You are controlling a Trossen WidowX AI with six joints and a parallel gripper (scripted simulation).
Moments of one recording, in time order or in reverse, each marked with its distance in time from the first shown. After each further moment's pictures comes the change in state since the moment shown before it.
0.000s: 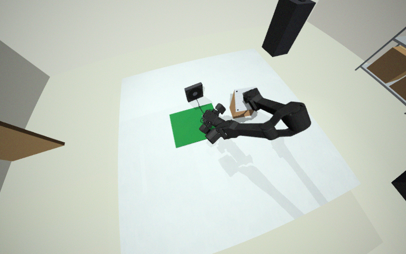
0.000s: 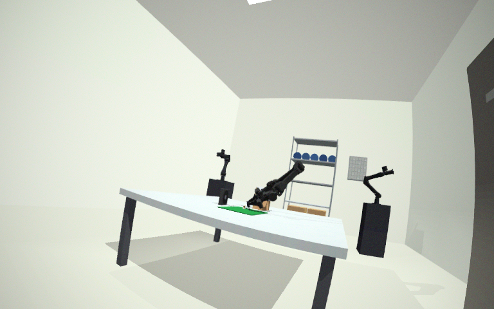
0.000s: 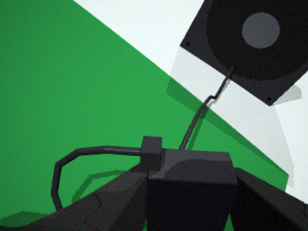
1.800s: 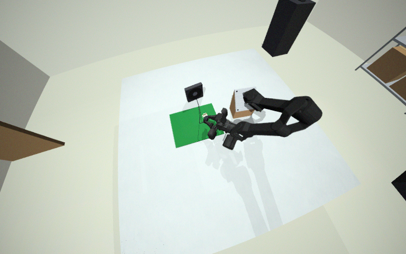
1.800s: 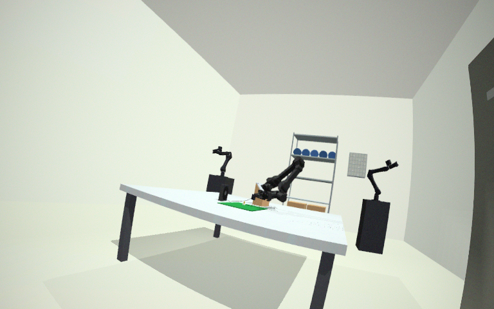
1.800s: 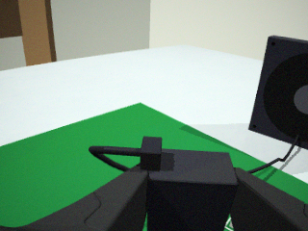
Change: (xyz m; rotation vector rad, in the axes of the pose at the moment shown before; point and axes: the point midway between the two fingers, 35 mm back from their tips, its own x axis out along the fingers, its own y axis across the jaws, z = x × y) arm -0.046 0.013 0.005 0.270 -0.420 0.324
